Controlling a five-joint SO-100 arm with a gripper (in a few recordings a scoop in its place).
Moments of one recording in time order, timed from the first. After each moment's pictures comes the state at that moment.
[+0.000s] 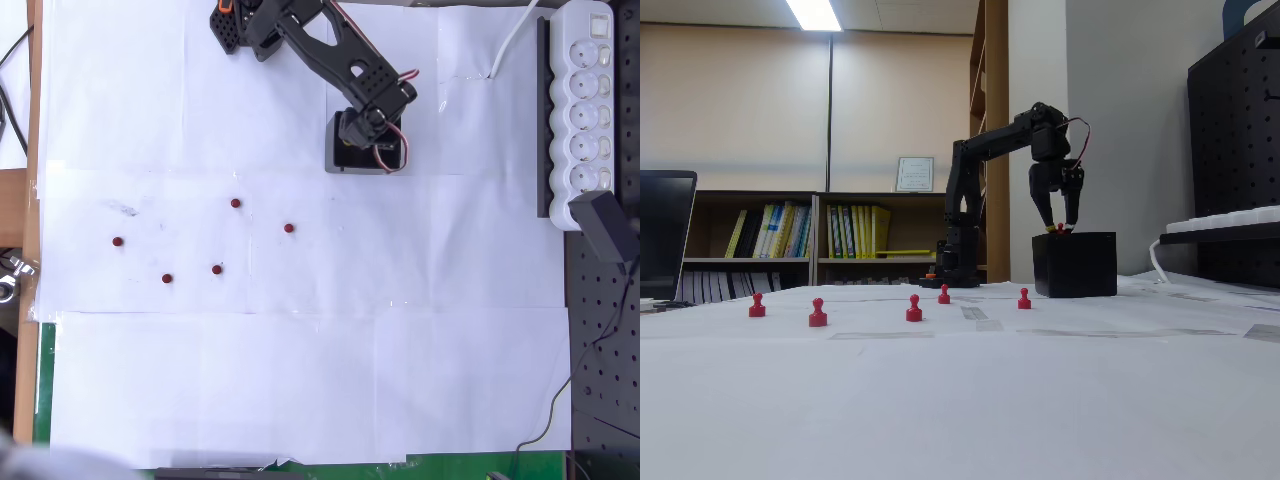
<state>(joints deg) -43.0 94.4 103.9 91.4 -136.1</state>
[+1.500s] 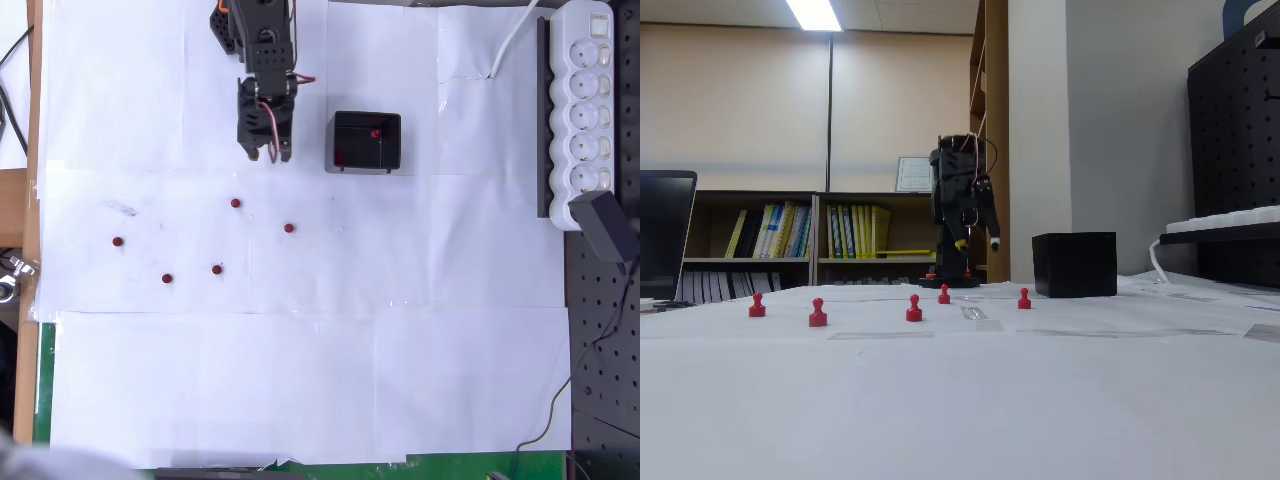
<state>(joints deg) -5.7 54.3 42.0 47.5 -98.2</state>
